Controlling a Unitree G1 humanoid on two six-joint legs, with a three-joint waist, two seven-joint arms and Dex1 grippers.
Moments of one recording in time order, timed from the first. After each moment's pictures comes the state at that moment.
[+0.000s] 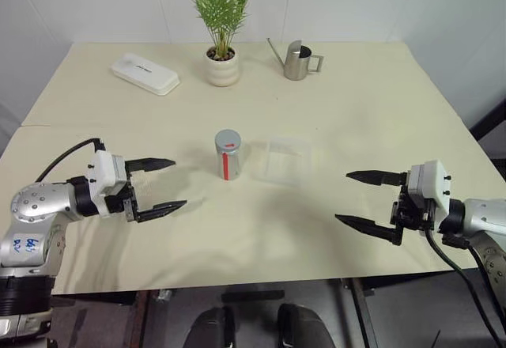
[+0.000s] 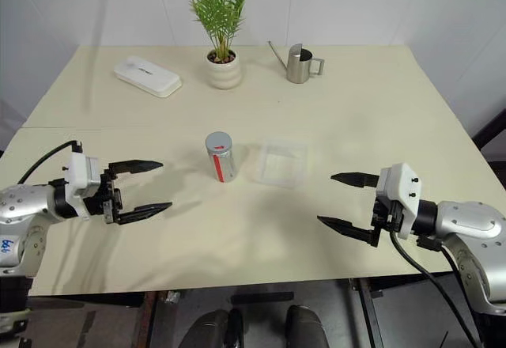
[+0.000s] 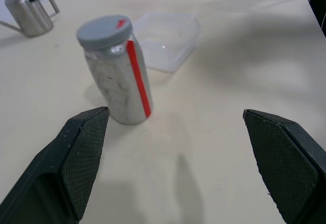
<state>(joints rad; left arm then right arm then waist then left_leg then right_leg) -0.22 0.81 0.23 -0.04 -0.48 0.08 -1.15 -0.10 -0.84 -0.27 -0.35 0.58 0.33 1.07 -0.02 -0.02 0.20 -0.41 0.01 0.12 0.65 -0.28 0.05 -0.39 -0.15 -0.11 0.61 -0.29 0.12</state>
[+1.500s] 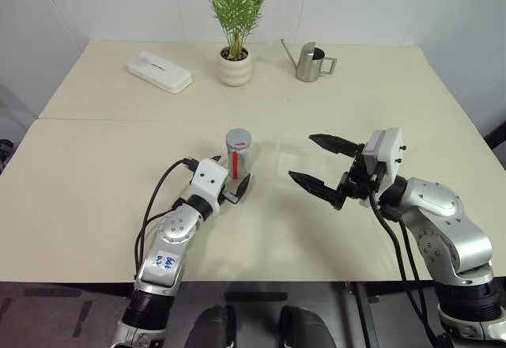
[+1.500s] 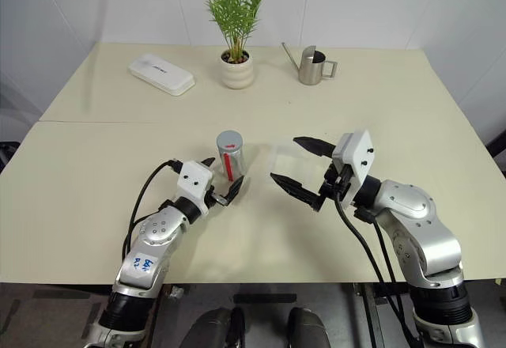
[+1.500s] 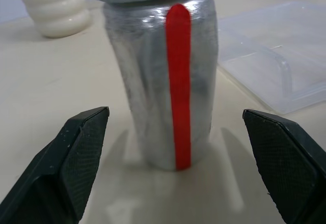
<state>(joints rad) -0.29 0.17 -0.12 -0.13 0.03 0.27 -0.21 -0.34 -0.57 -0.06 -0.40 0.56 0.39 0.79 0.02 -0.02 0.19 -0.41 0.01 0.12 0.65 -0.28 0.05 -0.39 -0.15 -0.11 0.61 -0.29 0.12</state>
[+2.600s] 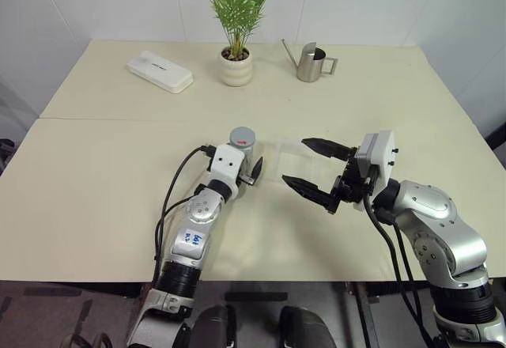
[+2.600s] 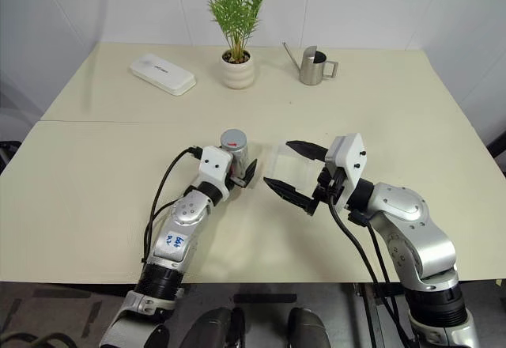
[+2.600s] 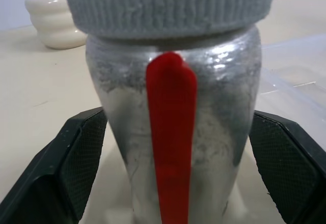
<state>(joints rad) -0.47 0.04 -0.09 0.18 0.06 0.10 -0.10 -0.34 -0.54 -0.05 -0.43 0.57 0.41 0.78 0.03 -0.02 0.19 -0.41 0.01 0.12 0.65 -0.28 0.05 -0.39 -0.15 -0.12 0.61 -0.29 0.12</state>
